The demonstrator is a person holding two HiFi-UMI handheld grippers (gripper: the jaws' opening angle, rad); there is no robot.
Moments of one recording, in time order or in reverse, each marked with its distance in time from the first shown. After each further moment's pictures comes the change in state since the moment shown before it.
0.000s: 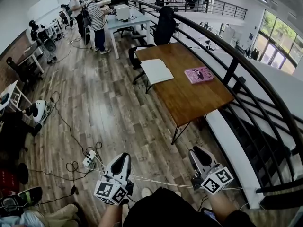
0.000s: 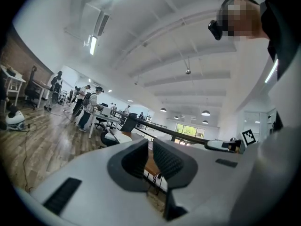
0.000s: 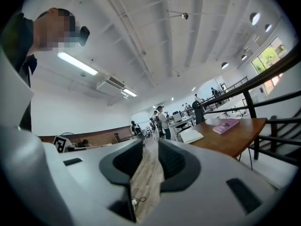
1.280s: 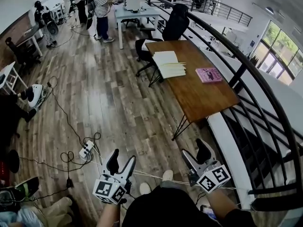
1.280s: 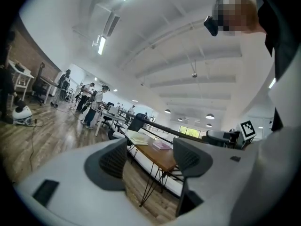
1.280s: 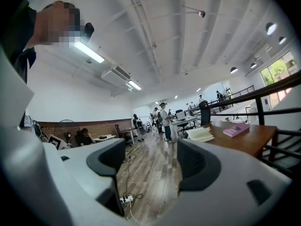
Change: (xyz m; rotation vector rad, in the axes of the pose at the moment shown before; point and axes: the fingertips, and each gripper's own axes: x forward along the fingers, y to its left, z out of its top) left arm -0.061 0.091 -0.008 -0.047 -0.009 0.035; right arm 0.075 0.091 -0.024 -0.125 0.059 -0.003
